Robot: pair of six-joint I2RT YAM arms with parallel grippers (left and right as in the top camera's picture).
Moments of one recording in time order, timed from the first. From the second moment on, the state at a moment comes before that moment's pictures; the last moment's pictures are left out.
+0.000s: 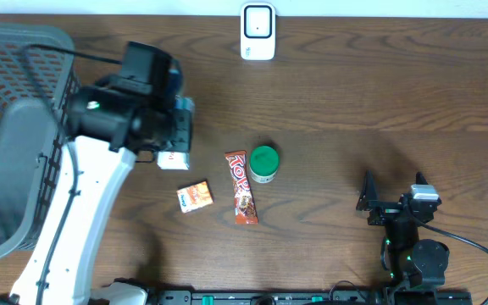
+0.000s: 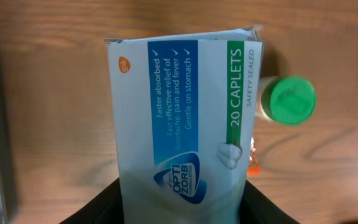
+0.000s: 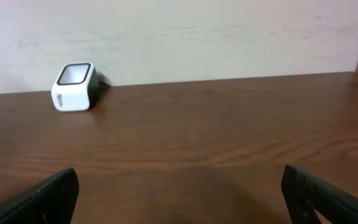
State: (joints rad) left arm -0.27 1.46 1.63 -1.37 0.05 -0.22; right arm 0.01 0.01 0.01 -0.07 0.02 0.08
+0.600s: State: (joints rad) left arm -0.35 1.51 1.15 -0.92 0.07 0.03; right arm 0.01 0.01 0.01 -0.07 0.02 0.08
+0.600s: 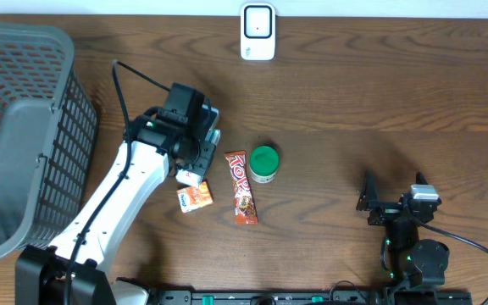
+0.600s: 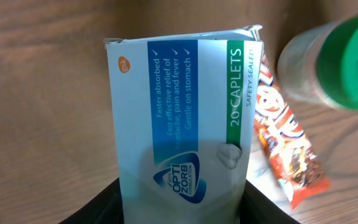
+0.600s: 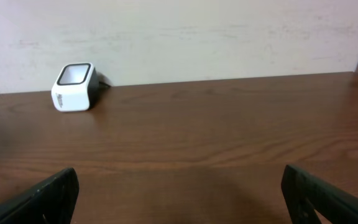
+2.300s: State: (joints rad) left arm -0.32 1.53 1.05 -0.97 0.21 -0.07; right arm 0.01 0.01 0.01 -0.07 0.02 0.08
